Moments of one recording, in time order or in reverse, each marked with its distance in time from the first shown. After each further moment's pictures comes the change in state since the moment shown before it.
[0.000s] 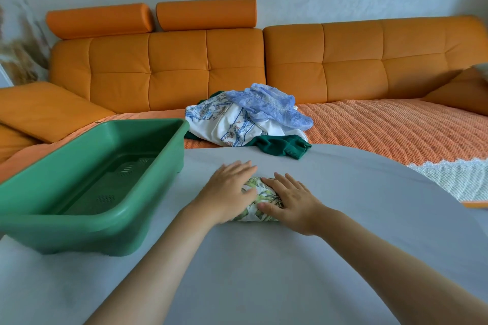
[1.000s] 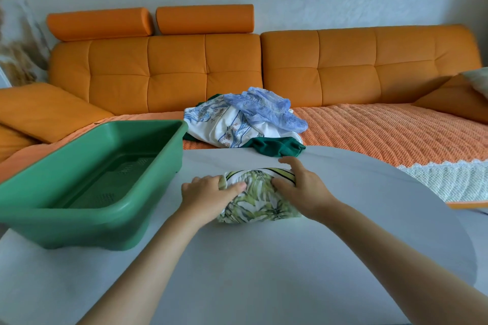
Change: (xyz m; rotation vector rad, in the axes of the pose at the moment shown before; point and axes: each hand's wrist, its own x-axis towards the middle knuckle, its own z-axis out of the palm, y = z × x) left_hand -0.028 0.007 -0.012 -0.010 0.065 -0.431; right_hand -0.018 -0.003 -0.033 0.357 0.308 0.128
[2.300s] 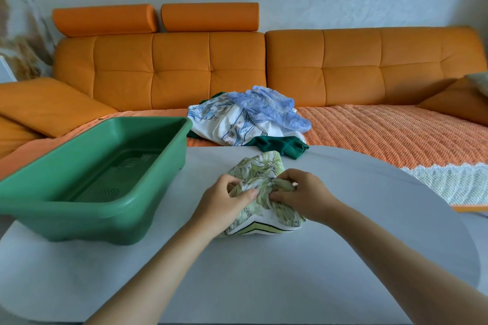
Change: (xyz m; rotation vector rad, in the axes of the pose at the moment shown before) left_hand -0.023 0.007 0.017 -0.575 -0.018 -0.008; right_hand -0.006 -0.012 -0.001 0.088 -0.085 0.064
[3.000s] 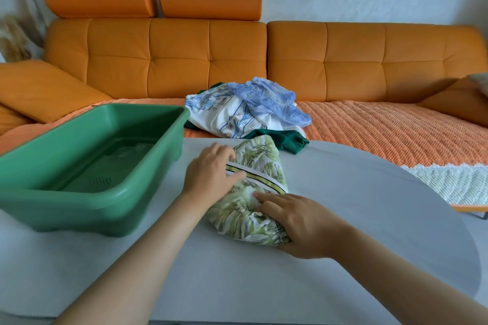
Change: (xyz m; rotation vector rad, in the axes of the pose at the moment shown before) left_hand 0.057 -0.017 -0.011 0.567 0.291 0.438; right_hand -0.036 0.014 0.015 -0.623 -0.246 -0.729
